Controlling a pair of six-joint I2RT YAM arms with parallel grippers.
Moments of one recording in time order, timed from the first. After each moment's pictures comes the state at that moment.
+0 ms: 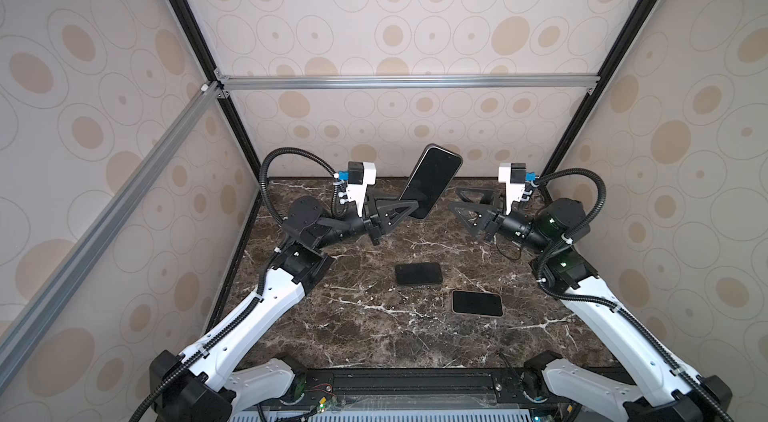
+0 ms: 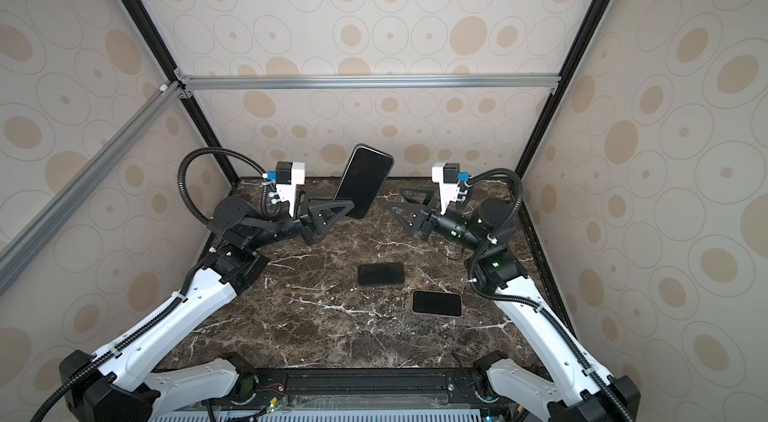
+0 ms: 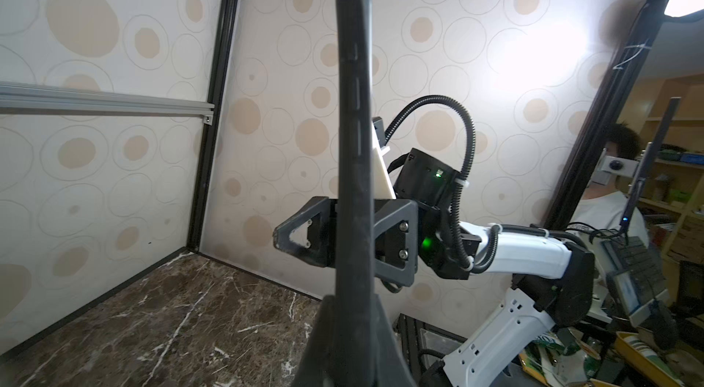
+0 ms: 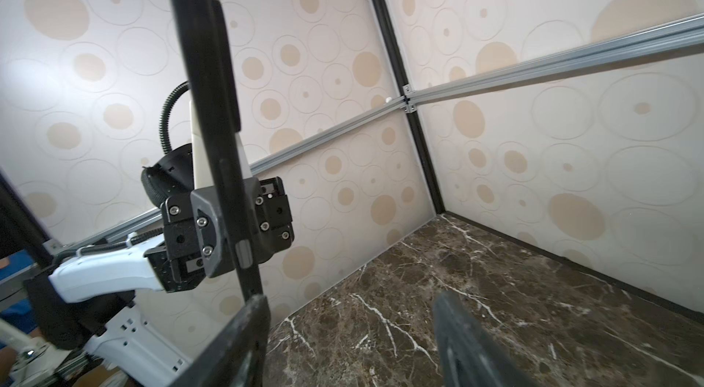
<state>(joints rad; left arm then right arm) -0.56 1.15 1.07 0.45 0.77 -0.55 0.40 1.06 1.00 0.33 -0.76 0.52</state>
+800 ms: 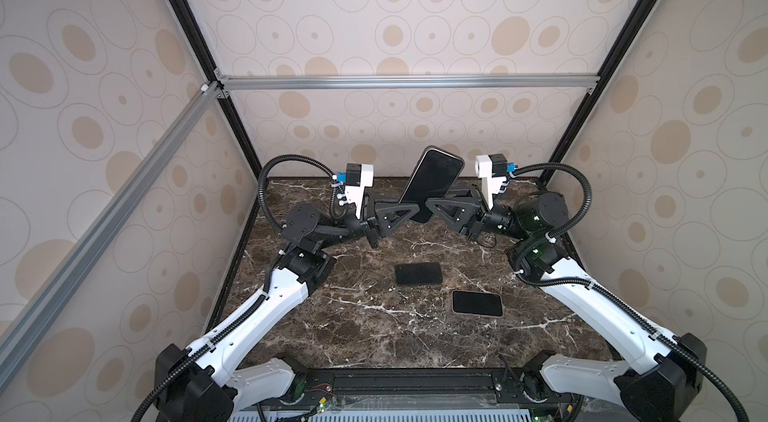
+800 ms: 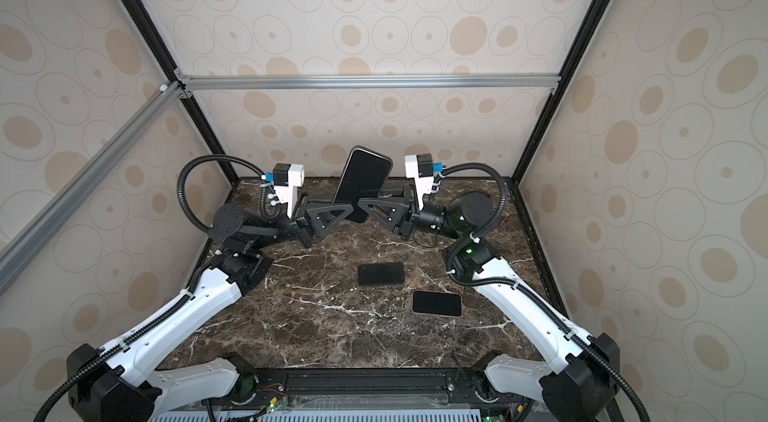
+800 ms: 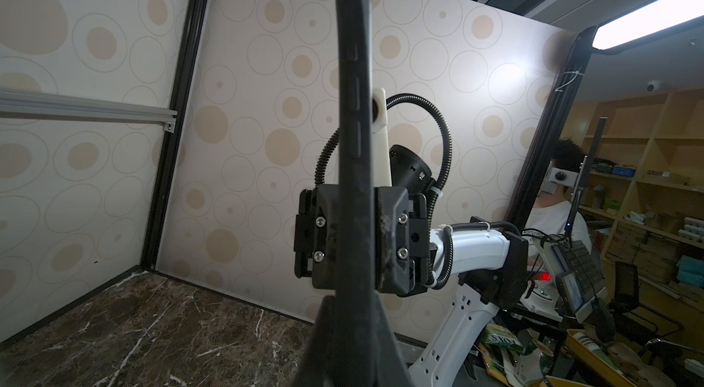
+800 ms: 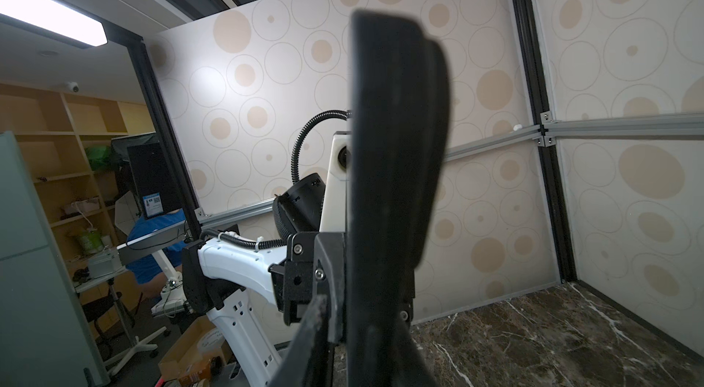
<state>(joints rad) -0.56 1.16 1.02 0.63 0.82 -0.67 0.56 1.20 1.10 0.61 -0.87 0.64</state>
